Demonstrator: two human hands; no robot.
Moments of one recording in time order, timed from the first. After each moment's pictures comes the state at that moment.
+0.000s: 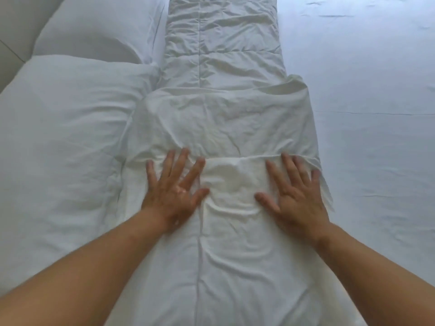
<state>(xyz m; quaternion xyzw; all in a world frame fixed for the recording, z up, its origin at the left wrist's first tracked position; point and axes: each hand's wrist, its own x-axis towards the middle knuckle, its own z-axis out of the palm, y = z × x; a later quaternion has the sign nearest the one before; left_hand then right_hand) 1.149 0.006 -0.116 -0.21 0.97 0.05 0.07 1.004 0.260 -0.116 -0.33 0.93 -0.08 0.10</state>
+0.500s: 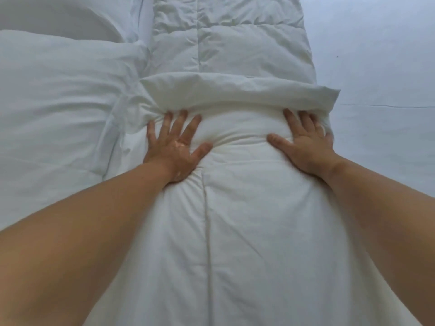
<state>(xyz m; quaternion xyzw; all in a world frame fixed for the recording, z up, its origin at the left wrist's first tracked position) 1.013 -0.105 -0.186 -0.23 0.97 0.06 0.08 0.834 0.154 -0.170 -0.23 0.94 -0.11 0.21</state>
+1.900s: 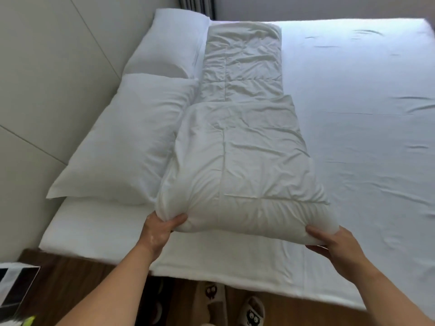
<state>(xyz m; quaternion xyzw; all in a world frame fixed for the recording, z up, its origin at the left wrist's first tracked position) 1.457 0.151 0.026 -0.49 0.57 0.65 -0.09 1.216 0.499 0.019 0.10 0.69 -0.61 0.37</state>
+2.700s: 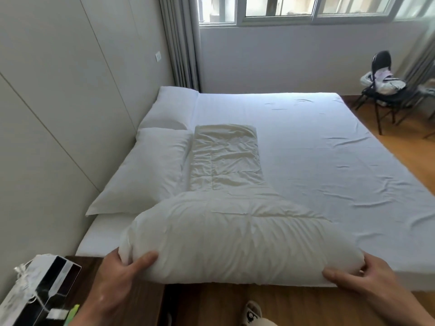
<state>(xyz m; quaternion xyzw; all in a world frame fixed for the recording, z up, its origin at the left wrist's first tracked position) 1.729 0.257 0.283 -0.37 0.70 0.58 -0.19 1.493 0.641 0.320 -0.05 0.81 -0.53 0.25</state>
